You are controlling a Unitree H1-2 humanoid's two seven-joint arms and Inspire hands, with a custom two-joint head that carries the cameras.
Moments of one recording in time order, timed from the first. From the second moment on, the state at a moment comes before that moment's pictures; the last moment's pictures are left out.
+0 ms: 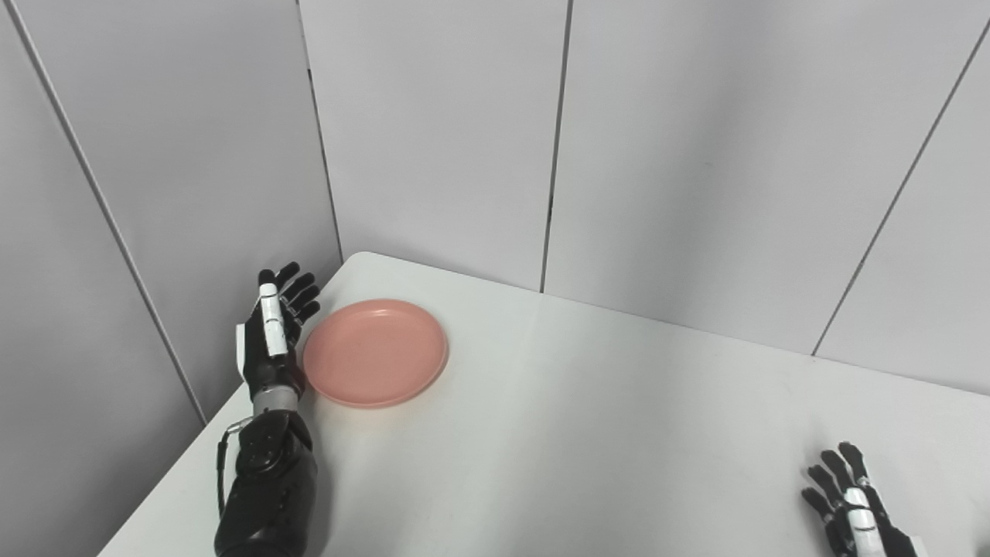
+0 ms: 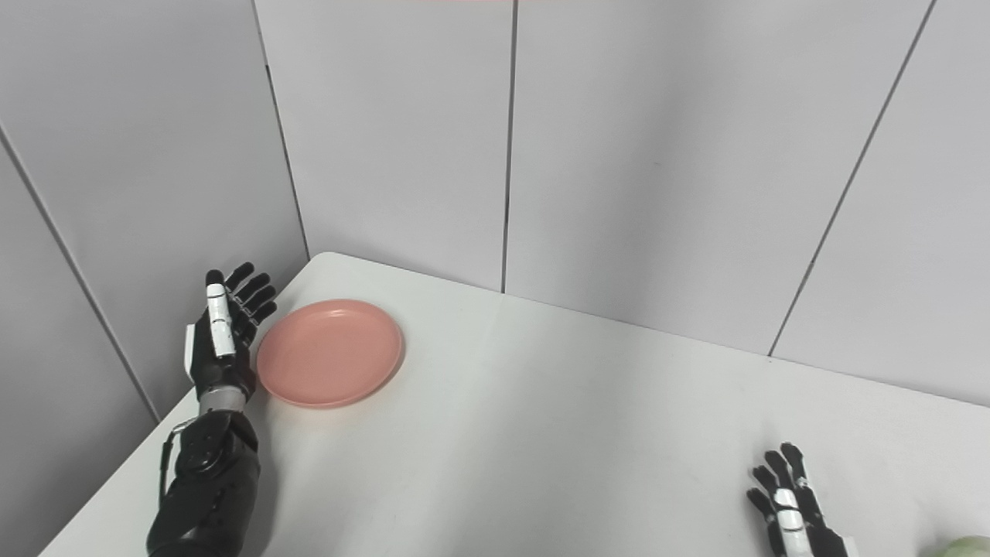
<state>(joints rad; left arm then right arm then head) -0.46 0.23 0.44 0.59 -0.28 -0.25 0.16 -0.15 -0.13 -0.07 0.12 0.19 -0.11 0.18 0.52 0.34</state>
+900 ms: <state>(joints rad) -0.46 0.25 0.37 0.57 -0.26 -0.16 0.16 -0.15 -0.14 -0.07 0.12 0.19 -0.11 0.18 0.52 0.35</state>
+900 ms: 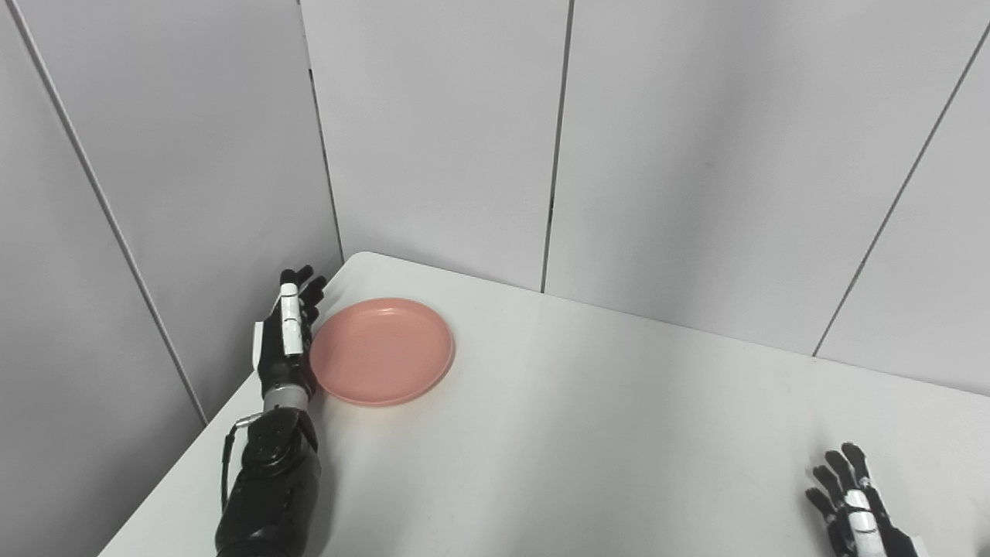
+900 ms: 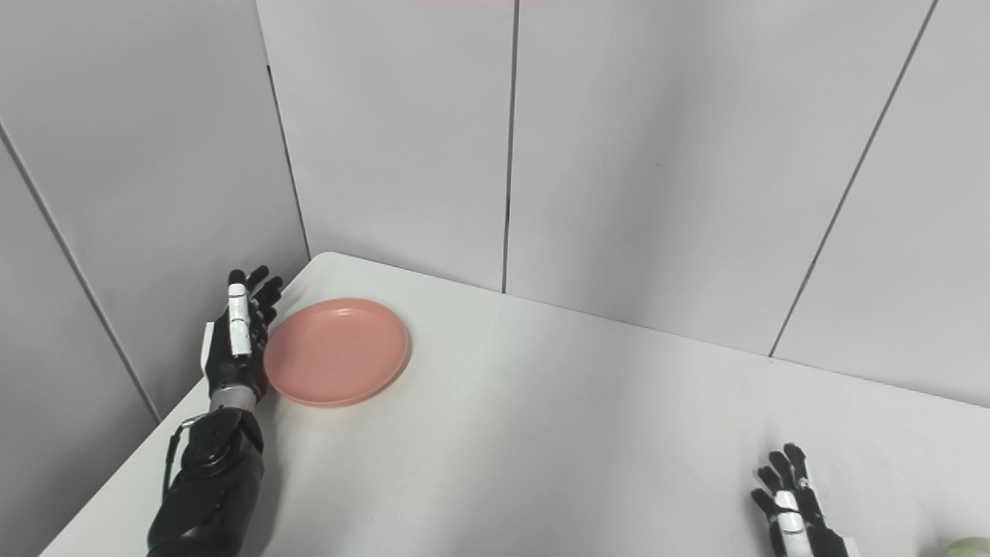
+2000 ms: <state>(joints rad) -0.46 0.21 0.31 0.54 -0.34 -0.09 0.02 -0.15 -0.14 -0.07 0.12 0.18 -0.10 0.18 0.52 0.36</state>
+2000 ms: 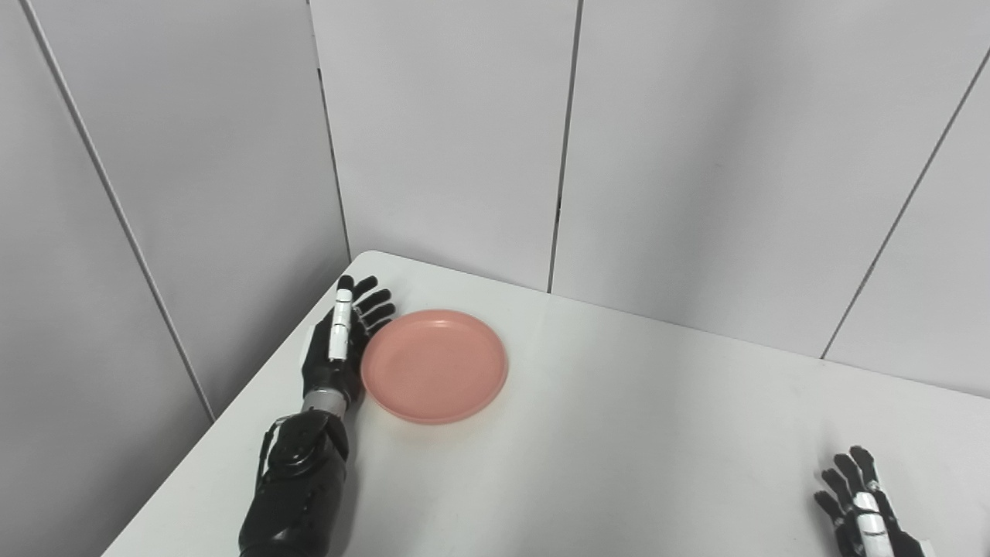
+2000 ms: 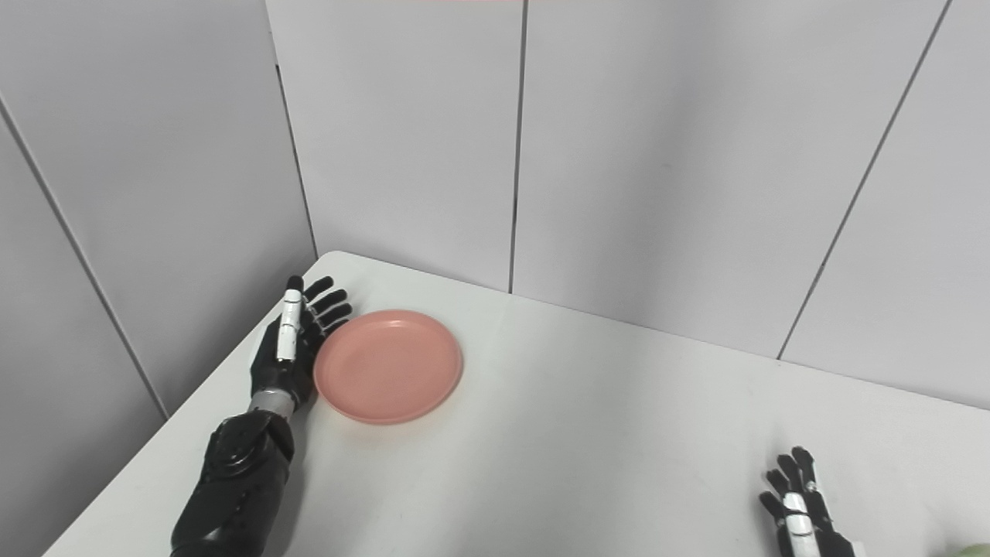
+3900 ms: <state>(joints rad) -0.16 -0.08 -0.06 0.09 -0.22 0.08 -0.15 -0.14 -0.07 -0.02 0.04 0.06 -0.08 0.11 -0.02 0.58</state>
